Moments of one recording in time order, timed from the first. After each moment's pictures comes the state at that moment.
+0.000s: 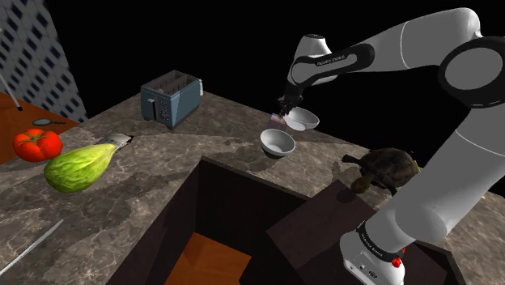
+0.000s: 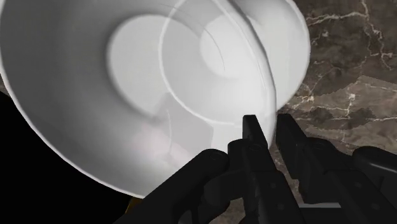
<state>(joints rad) 0.06 0.11 -0.18 -2.08 -0.09 2.27 0.14</state>
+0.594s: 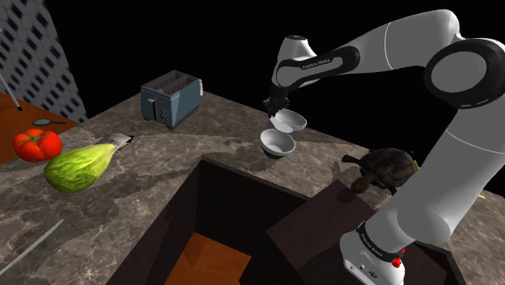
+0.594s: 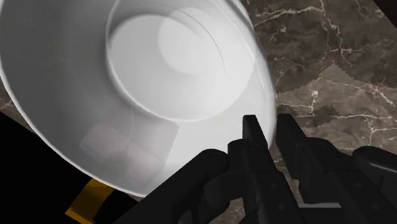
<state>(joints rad) 0.12 0.18 -0.13 -2.01 -0.10 2.27 0.25</state>
